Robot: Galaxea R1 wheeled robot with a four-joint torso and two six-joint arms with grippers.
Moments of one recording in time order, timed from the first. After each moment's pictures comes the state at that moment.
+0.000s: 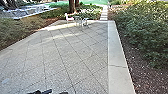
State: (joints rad) left arm 0.69 2.43 -2.18 -0.44 0.53 0.05; right arm -1.55 2.78 -2.27 -0.16 -0.04 0.08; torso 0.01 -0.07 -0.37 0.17
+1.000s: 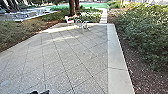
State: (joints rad) left arm 0.72 2.41 -2.22 -0.49 0.59 0.06; right arm -1.55 2.80 -2.30 -0.16 -0.04 0.08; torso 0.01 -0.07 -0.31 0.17
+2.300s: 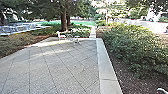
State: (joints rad) left arm 1.43 2.87 -2.50 -0.49 0.27 0.53; right arm -1.57 2.86 -2.40 -0.16 -0.05 0.08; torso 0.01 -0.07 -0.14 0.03
